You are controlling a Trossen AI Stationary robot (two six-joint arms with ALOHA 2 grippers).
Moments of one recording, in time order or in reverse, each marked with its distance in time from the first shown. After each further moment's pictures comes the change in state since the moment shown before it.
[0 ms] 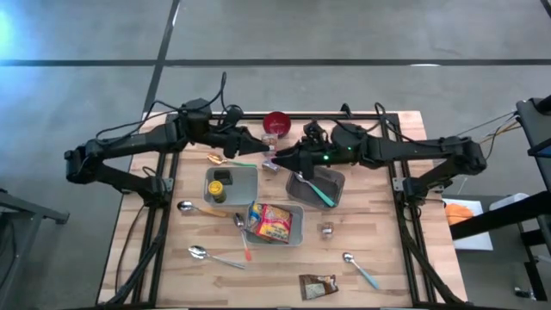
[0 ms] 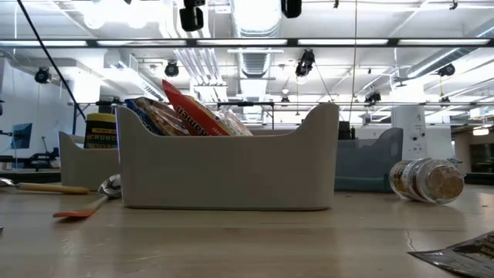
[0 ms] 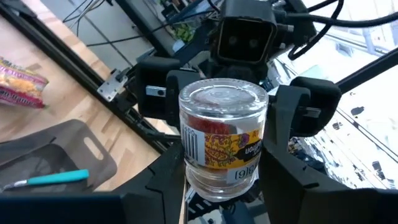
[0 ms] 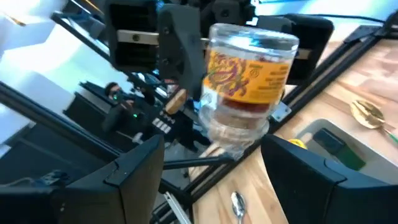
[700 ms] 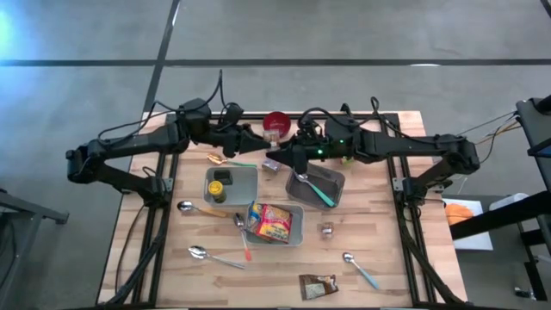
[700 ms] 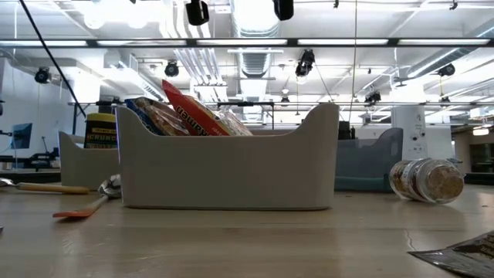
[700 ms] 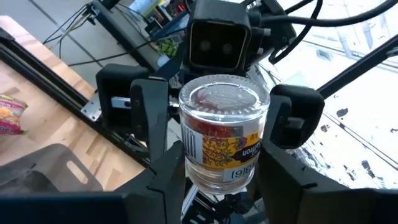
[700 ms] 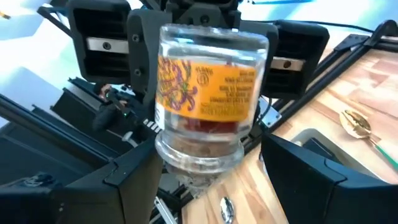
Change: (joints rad) left arm -0.002 0.006 -0.002 0.118 -0.001 -0.007; right arm -0.031 0.055 0.079 -0.045 -0.024 -0.038
